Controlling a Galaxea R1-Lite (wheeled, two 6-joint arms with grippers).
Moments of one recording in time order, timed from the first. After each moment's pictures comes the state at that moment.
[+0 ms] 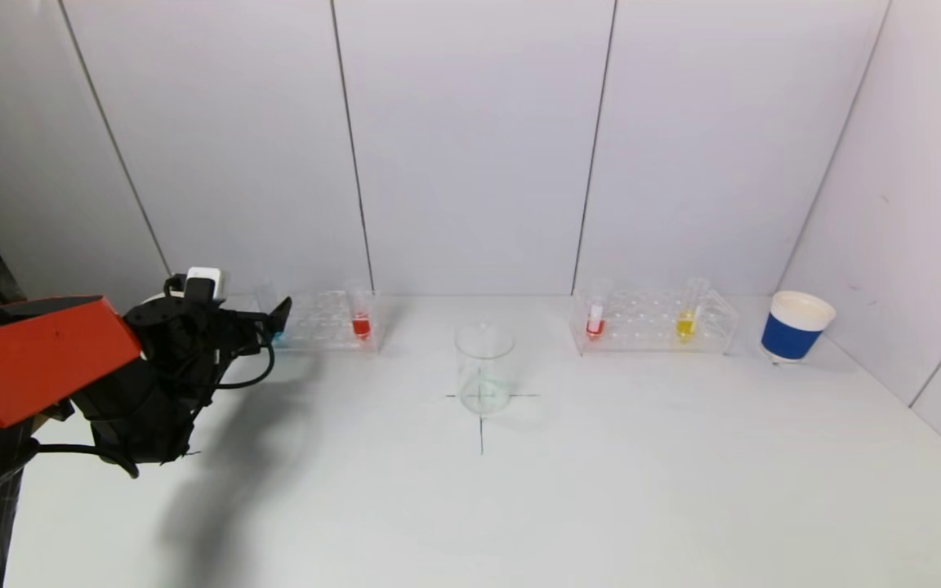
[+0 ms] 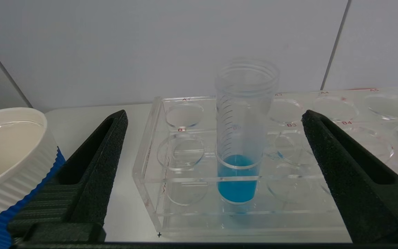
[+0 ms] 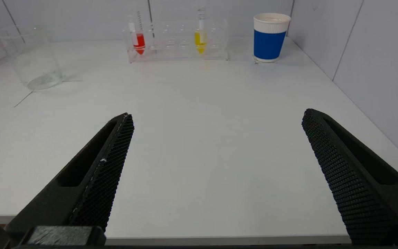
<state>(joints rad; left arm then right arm) 0.07 2.39 -0.94 -1.50 -0.08 0.06 0.00 0.00 0.00 0.00 -0.02 0.04</state>
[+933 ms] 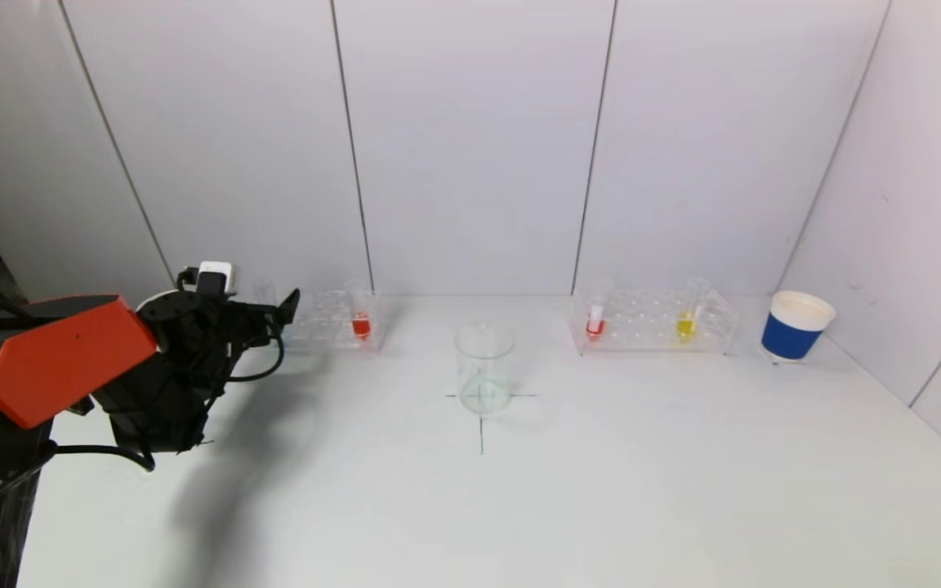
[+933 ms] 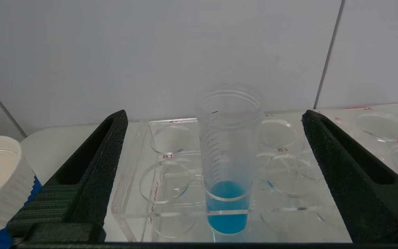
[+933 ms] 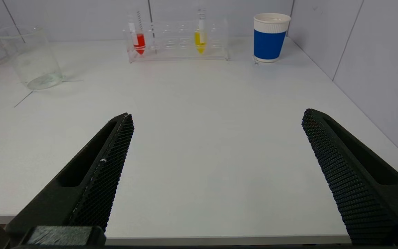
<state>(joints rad) 0.05 2.43 -1.03 -1.49 -0.09 0.06 0.00 0.00 0.00 0.00 -0.02 0.04</state>
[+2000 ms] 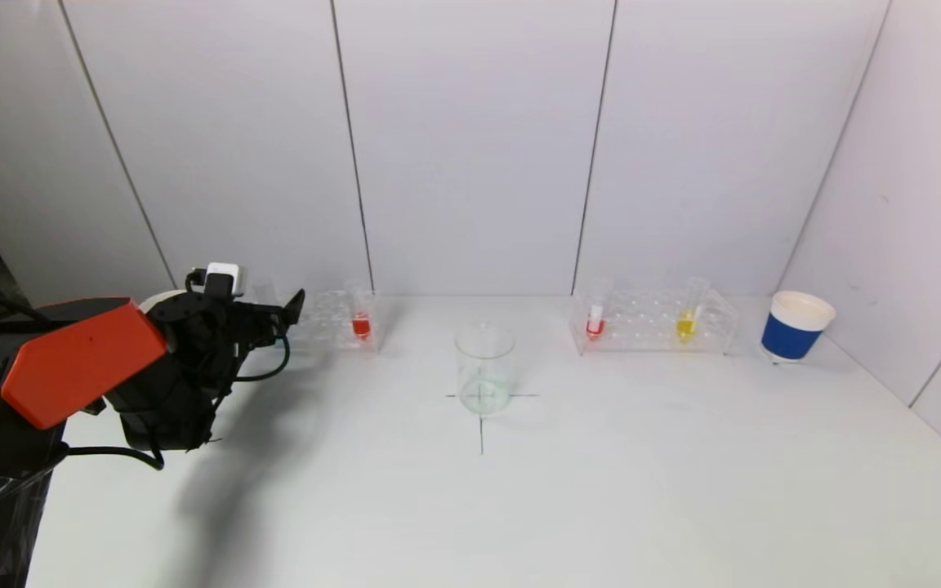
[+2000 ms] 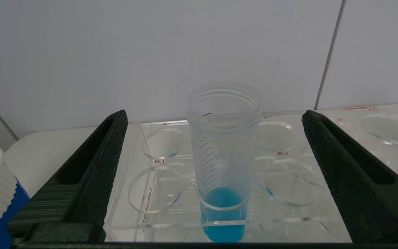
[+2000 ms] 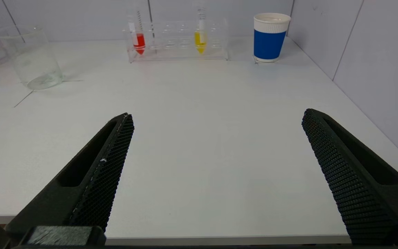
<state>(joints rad) 0.04 2.47 -1.07 -1.49 -0.08 0.07 0.00 0.00 0.00 0.00 -0.02 0.04</state>
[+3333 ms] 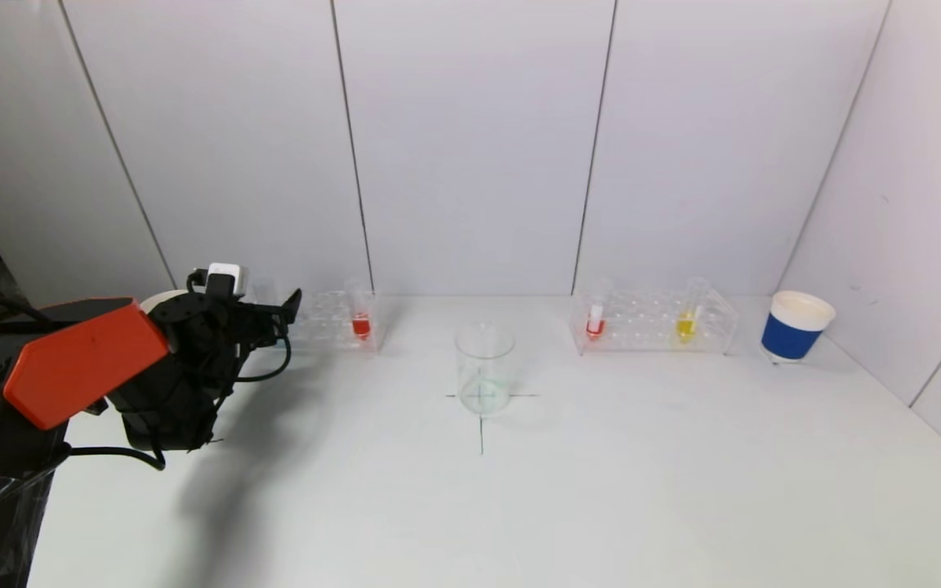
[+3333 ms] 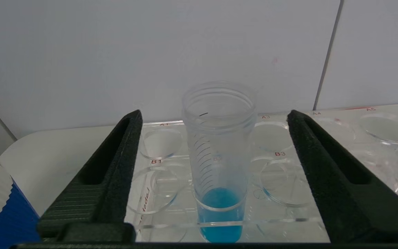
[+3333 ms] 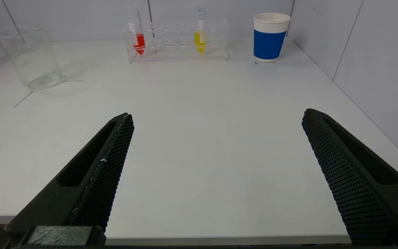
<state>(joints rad) 0.04 2.47 -1.08 -1.49 -0.08 0.07 0.00 0.00 0.00 0.00 -0.02 0.04</state>
